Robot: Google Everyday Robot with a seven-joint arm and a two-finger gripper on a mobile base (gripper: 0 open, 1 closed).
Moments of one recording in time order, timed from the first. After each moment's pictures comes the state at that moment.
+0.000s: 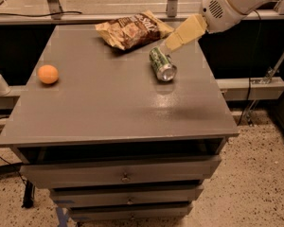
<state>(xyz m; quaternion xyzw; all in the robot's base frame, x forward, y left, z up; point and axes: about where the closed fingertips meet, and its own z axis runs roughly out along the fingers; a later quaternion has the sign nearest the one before) 0.608 -0.123 0.968 -0.34 0.88 0.15 0.29</state>
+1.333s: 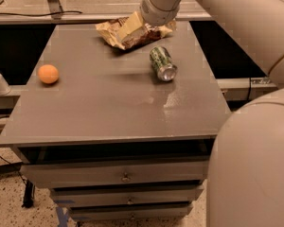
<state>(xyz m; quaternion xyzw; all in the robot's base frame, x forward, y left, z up) 0.729 -0.035 0.924 -0.21 0.94 0.07 0.27</state>
